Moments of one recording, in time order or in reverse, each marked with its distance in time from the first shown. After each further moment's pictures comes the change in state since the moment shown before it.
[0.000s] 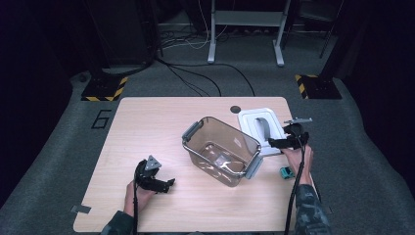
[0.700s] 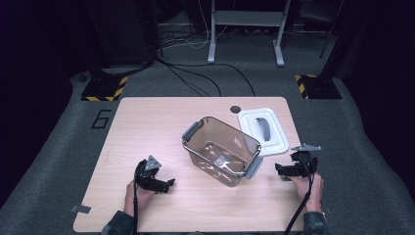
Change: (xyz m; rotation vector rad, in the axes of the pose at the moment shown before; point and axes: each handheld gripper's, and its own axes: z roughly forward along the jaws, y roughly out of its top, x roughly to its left) left arm 0.000 0.000 0.000 0.001 0.000 -0.001; right arm 0.007 -0.082 -0.034 0.034 -0.015 -0.009
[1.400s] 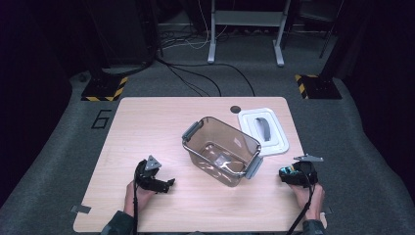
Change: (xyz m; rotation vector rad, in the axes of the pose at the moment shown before) left arm 0.000 0.000 0.000 0.000 0.000 0.000; right arm 0.000 -0.033 0.003 0.013 -0.041 0.058
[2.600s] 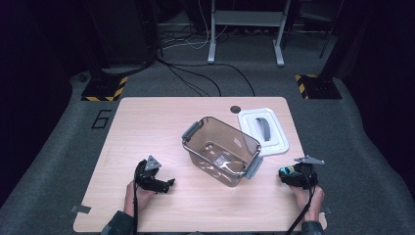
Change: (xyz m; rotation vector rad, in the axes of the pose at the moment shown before) left arm 0.000 0.000 0.000 0.000 0.003 0.002; right arm 0.000 -0.006 0.001 -0.046 0.016 0.005
